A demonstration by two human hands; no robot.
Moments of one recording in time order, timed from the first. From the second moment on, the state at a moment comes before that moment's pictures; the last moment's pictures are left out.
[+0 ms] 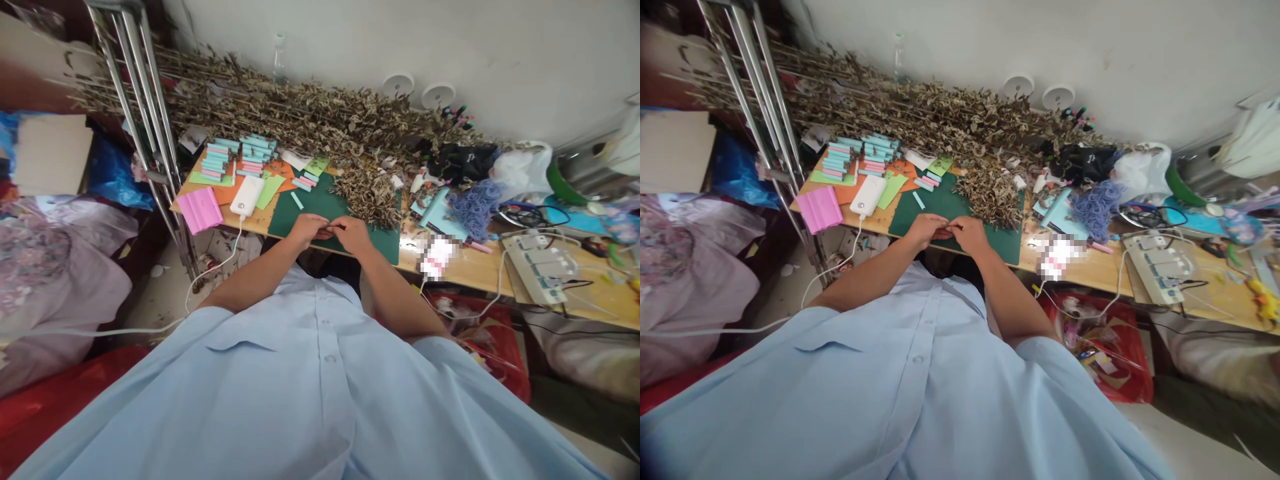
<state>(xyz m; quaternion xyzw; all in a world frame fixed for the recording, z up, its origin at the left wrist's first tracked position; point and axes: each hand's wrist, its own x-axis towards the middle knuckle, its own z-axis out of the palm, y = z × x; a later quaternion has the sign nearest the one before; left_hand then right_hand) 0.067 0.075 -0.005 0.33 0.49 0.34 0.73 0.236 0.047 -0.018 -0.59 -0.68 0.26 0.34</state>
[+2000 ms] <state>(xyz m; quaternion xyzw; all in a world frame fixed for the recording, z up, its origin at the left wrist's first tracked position) 0.049 0.074 -0.010 0.40 0.41 0.33 0.75 0.234 0.045 -0.018 -0.55 -0.48 0.51 0.46</state>
